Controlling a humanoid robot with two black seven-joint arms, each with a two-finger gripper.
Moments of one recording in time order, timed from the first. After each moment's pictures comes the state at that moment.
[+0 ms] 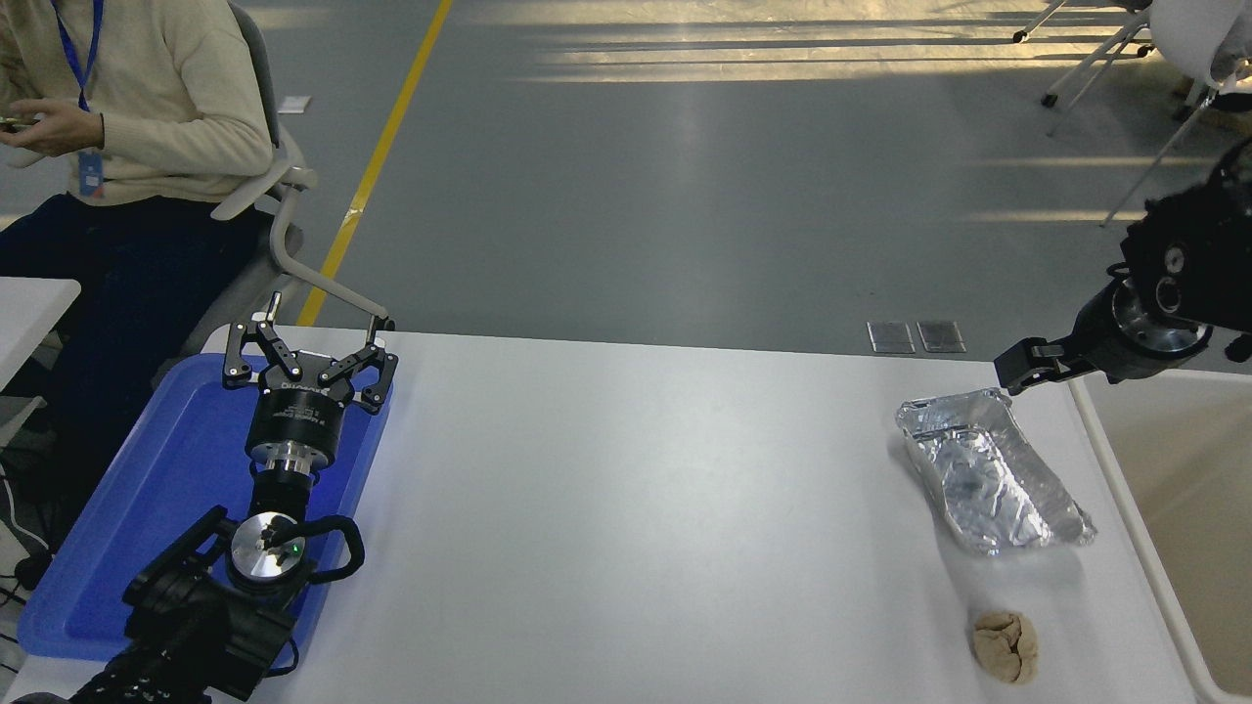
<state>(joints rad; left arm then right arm) -0.50 0.10 -1.16 -0.54 -0.09 -0.64 -0.36 1.57 -0.54 -0.99 0.89 -0.71 0.48 -0.03</state>
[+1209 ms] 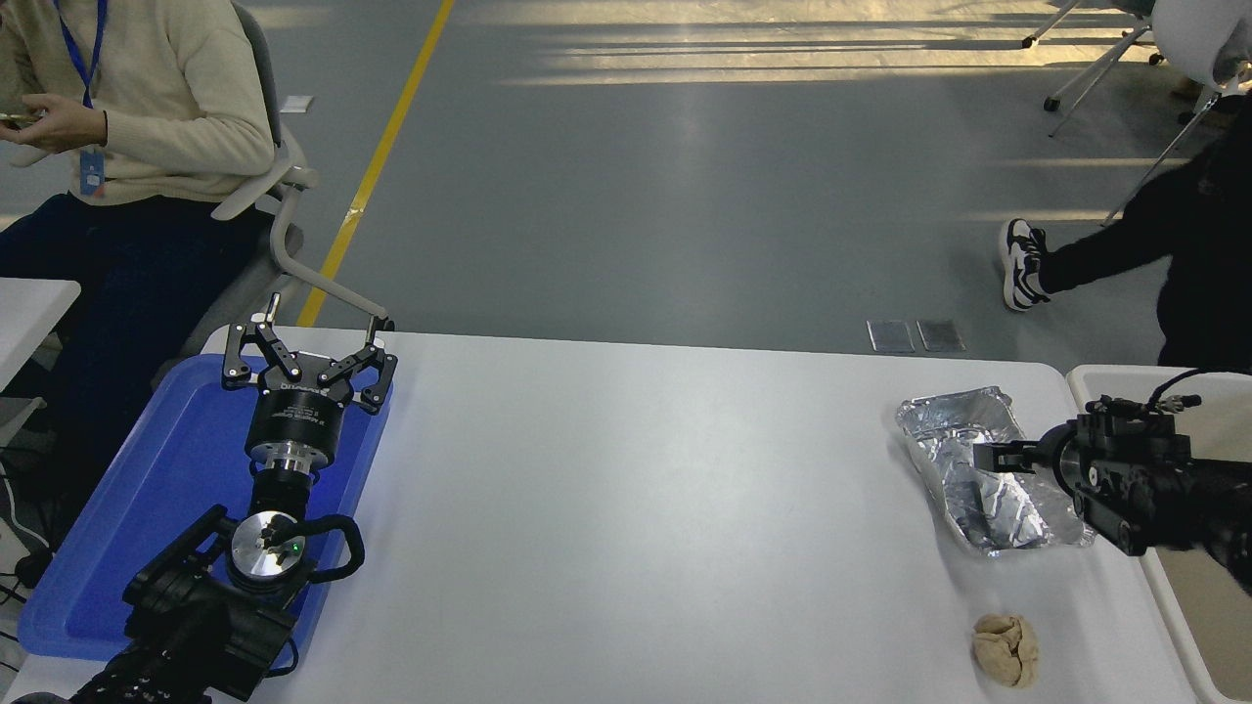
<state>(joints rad) -0.50 0.10 -1.16 -0.54 -0.09 -0.64 -0.36 0.91 -0.30 -0.85 0.30 -0.65 0.07 0.05</state>
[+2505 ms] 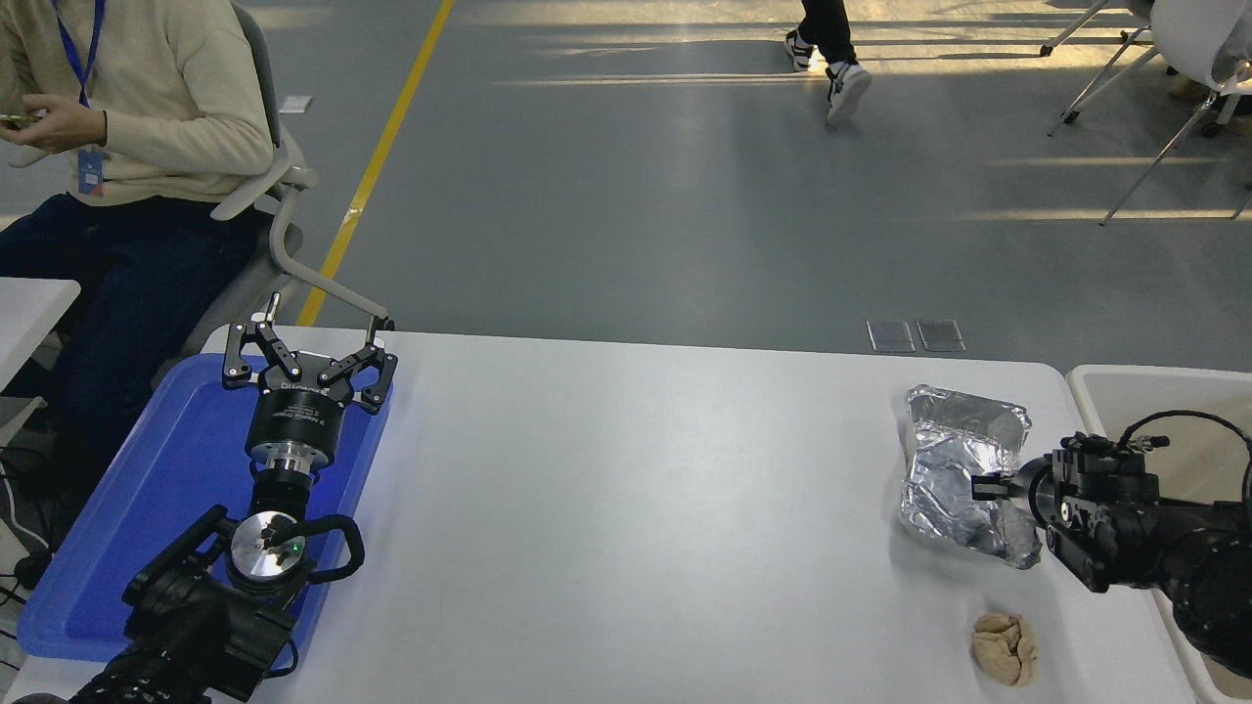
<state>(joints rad) -0.50 0.10 -1.16 -0.54 -0.09 -0.64 -0.36 0.82 -0.22 -0.85 0.20 -0.63 0.09 0.08</state>
